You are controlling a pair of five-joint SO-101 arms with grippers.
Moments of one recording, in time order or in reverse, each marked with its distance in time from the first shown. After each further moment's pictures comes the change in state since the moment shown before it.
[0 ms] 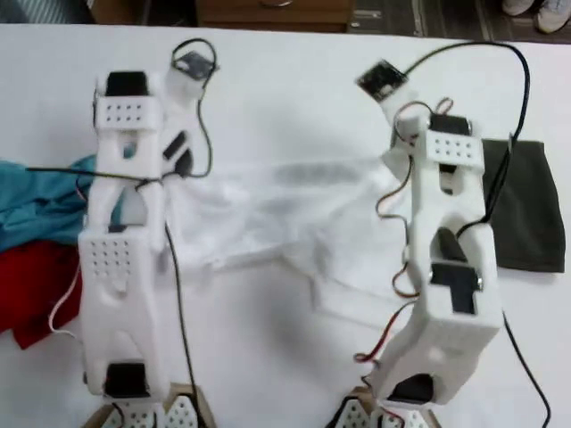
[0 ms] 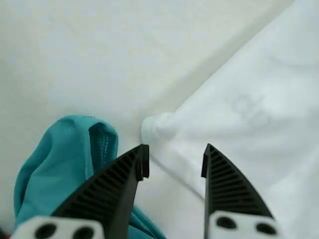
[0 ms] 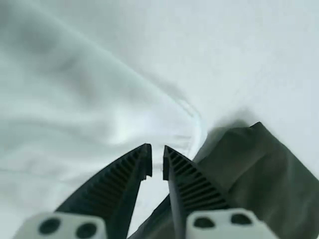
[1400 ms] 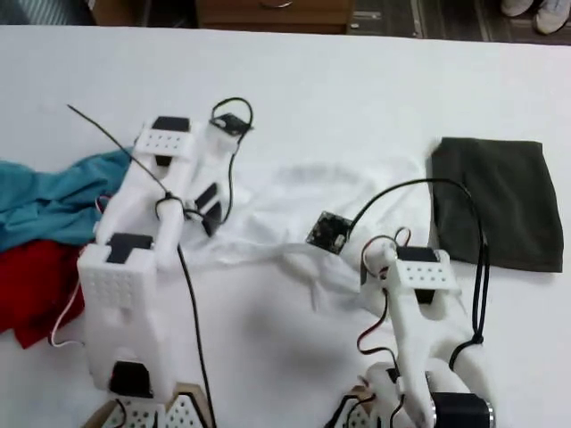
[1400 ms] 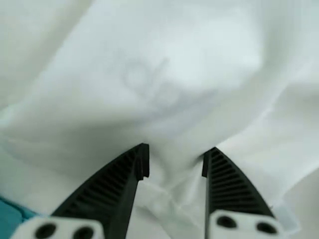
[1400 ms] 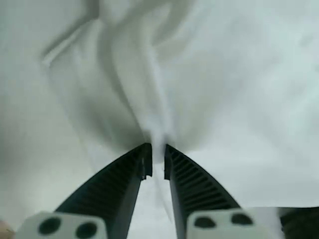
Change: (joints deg) left arm 7.0 -17.7 47.9 -18.4 4.0; right arm -4.6 -42.3 70.9 -12.7 14.8
